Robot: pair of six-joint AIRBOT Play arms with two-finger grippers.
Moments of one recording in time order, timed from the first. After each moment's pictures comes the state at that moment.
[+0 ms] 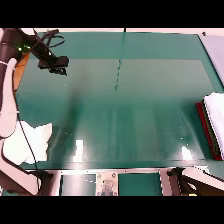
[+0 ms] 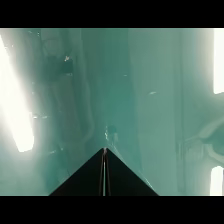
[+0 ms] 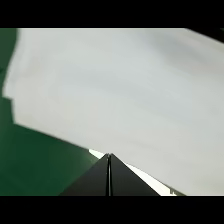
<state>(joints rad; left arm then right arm) -0.08 -1.75 2.03 1.29 -1.64 -1.54 -0.95 -1.20 1.38 -1.33 1.41 1.75</state>
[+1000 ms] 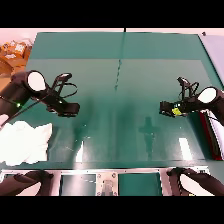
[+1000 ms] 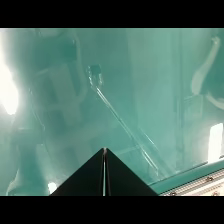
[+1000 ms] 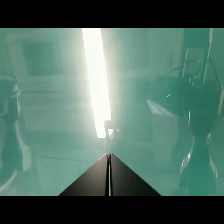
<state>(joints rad) -0.30 -1.17 1.07 1.28 -1.35 -1.62 -0.05 -1.07 0.82 -1.25 1.09 1.62</state>
